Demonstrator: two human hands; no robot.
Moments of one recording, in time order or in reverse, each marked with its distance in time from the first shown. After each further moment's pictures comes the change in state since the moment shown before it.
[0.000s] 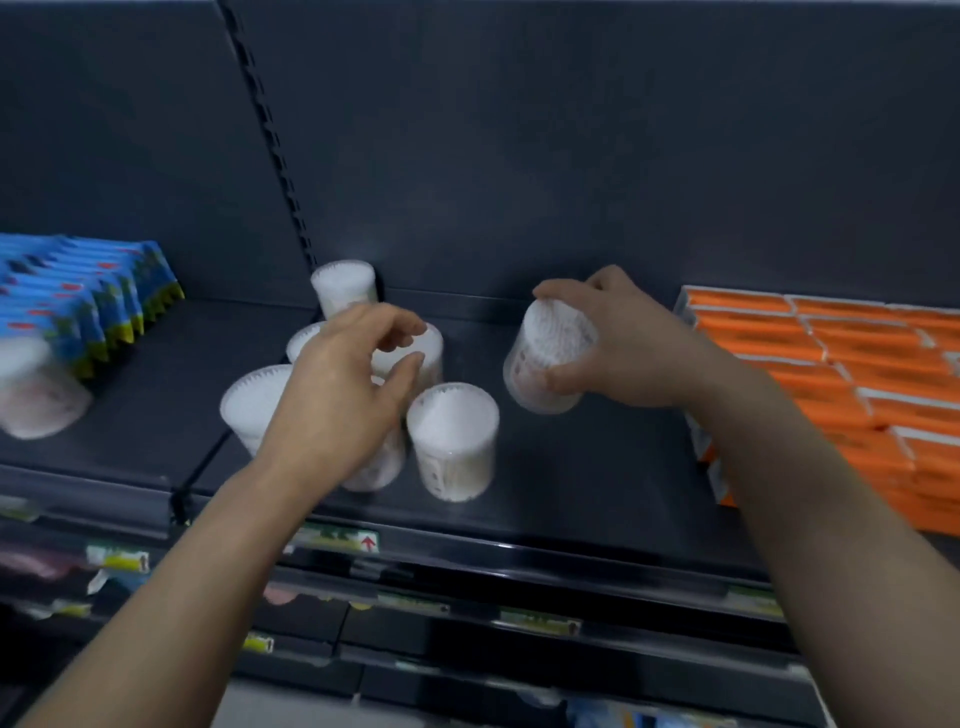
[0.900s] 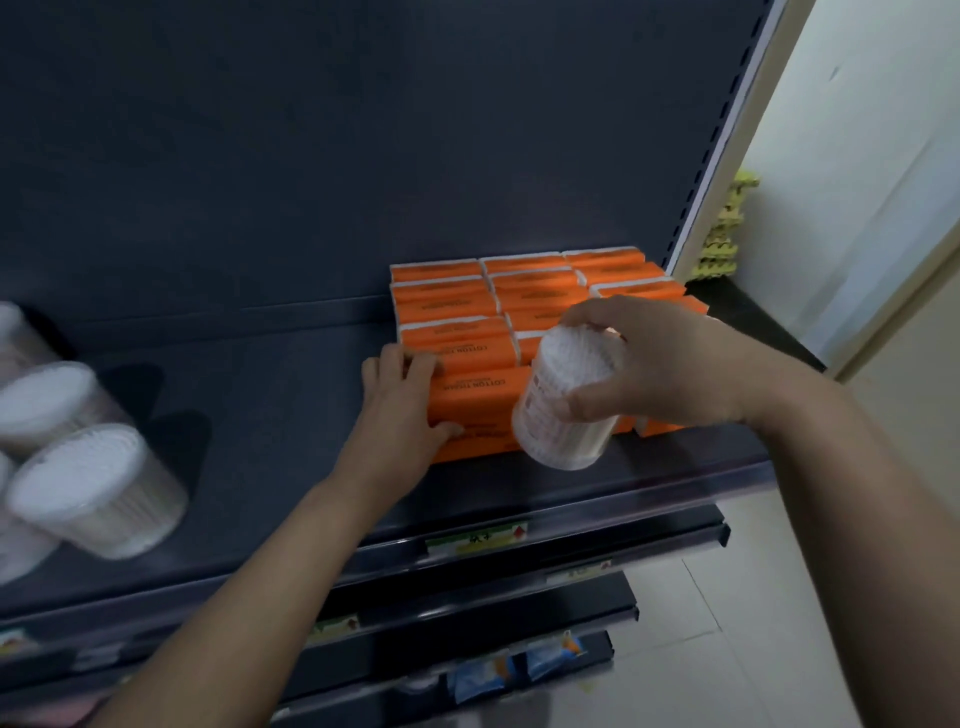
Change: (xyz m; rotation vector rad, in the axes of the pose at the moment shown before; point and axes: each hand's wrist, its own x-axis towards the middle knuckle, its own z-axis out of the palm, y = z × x) left_hand -0.014 0.161 0.221 -0.031 -0.407 0.148; right_hand -0.188 0.156 -0.114 -0.010 0.039 0.341
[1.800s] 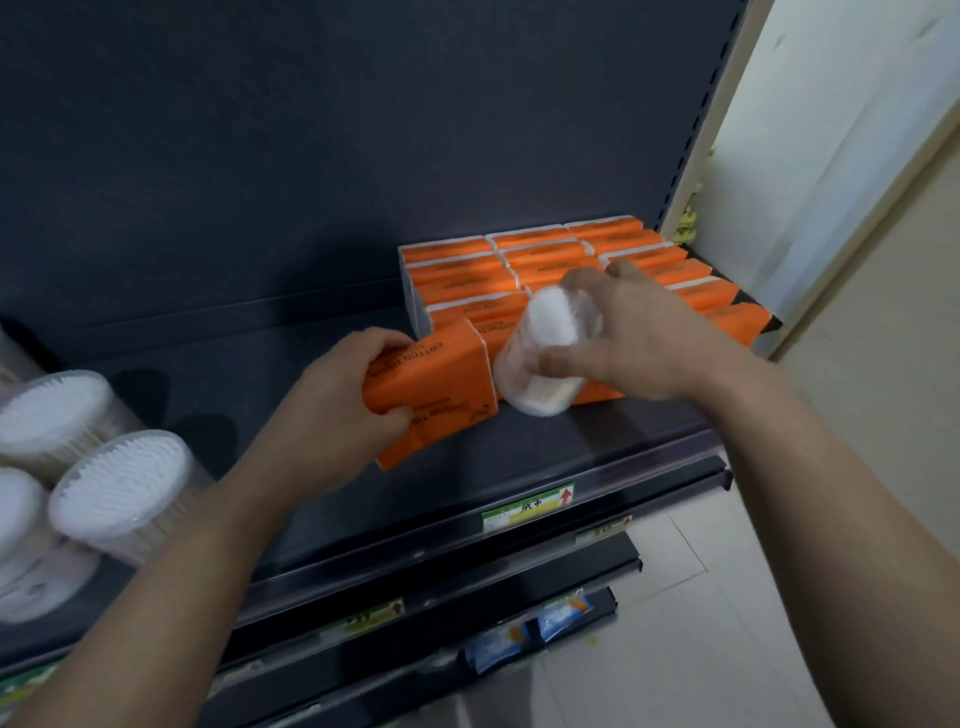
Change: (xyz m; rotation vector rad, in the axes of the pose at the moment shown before) left_hand -0.017 -0.043 -0.088 -0.259 -0.208 0.027; right_hand 0.015 -0.053 0.041 -0.116 0.184 0.217
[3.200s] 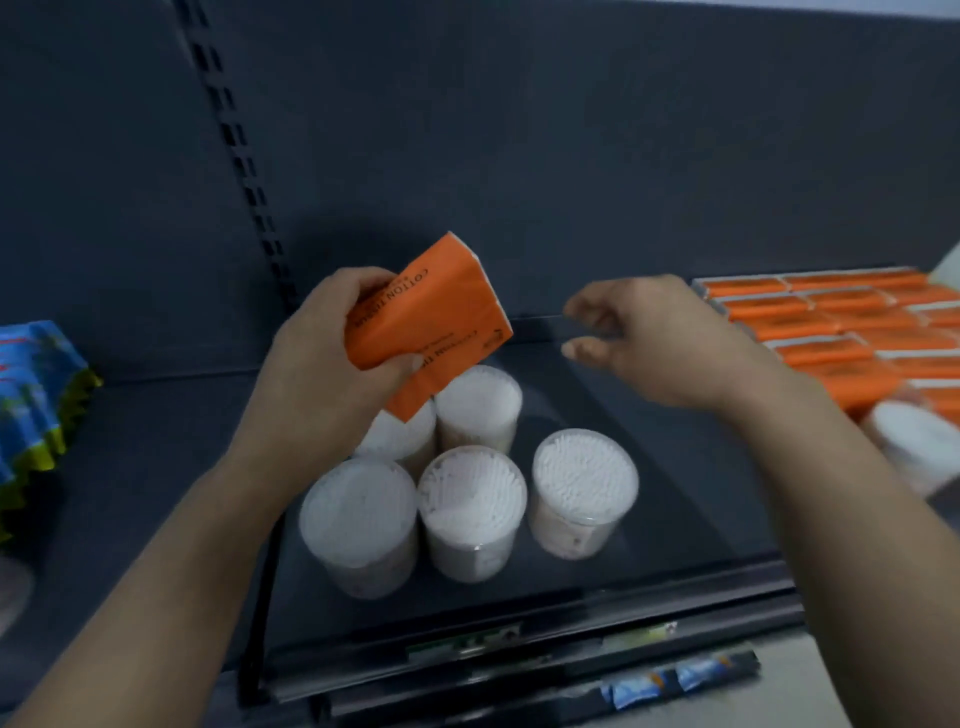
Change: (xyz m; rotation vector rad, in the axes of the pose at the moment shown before) left_hand -0.092 -0.164 -0.248 -0.060 0.377 -0.042; right_hand 0.047 -0.299 0.088 -0.064 0.037 -0.284
